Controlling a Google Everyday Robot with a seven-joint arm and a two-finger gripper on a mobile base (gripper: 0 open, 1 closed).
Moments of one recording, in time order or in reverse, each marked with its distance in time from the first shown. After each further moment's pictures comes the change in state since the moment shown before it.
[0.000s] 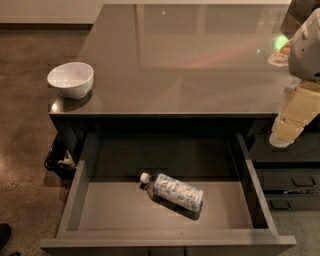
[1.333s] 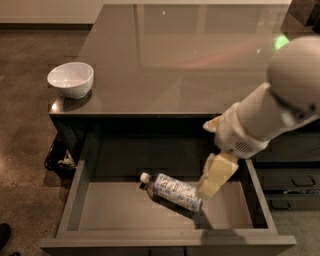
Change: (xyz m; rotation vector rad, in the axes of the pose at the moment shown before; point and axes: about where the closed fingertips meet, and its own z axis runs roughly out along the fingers) arm -0.067 0.079 0.148 -0.204 -0.261 0.038
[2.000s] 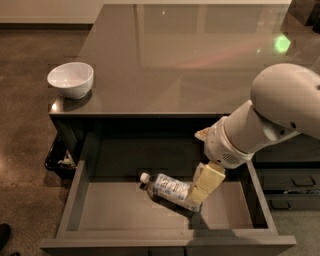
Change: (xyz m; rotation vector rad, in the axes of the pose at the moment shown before) arm -0.003 0.008 0.041 -0.020 -0.036 0.010
